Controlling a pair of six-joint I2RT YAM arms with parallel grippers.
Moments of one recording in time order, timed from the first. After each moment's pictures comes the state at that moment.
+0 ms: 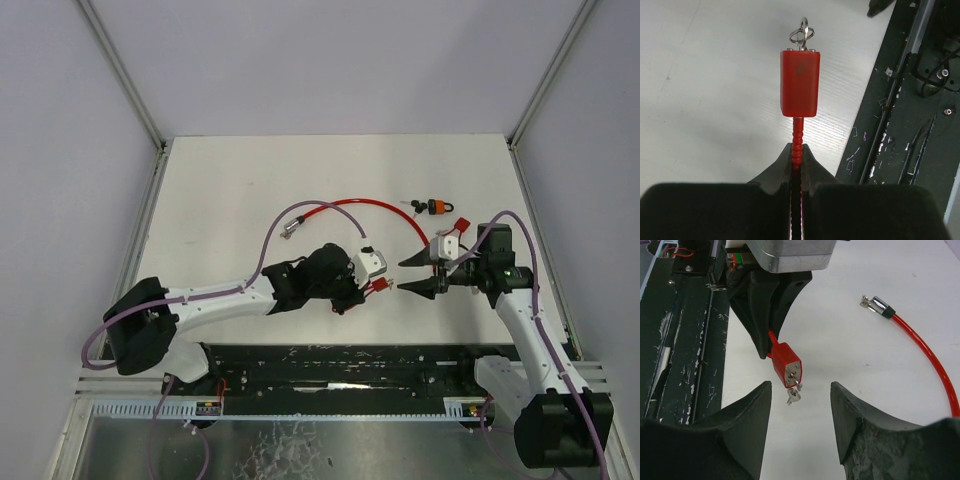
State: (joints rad) left arm -1.04 1.45 0.89 -0.07 0.23 -0.02; right arm 0.02 0.90 0.64 -0.58 -1.34 -1.00
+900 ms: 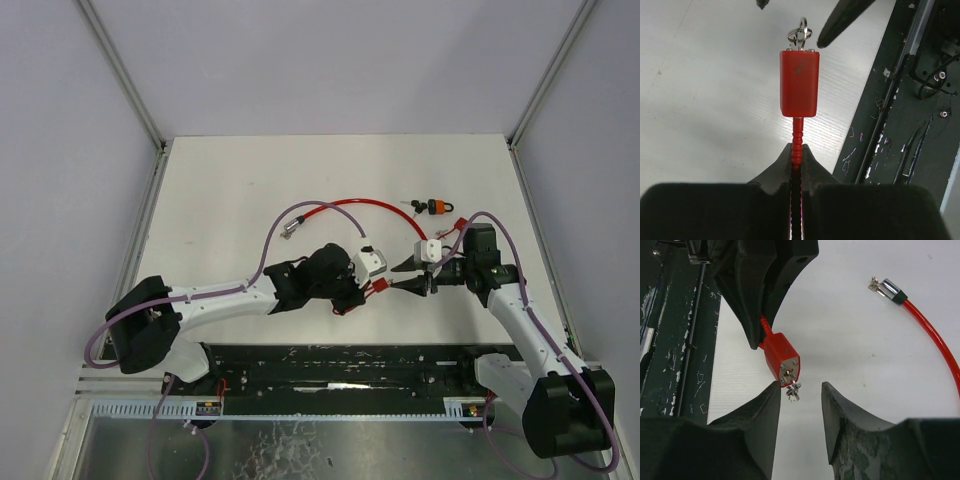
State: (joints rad) left arm -1.04 1.48 0.89 -0.07 0.23 -0.07; right arm 0.13 0.98 0.59 -0.47 -1.21 -1.00
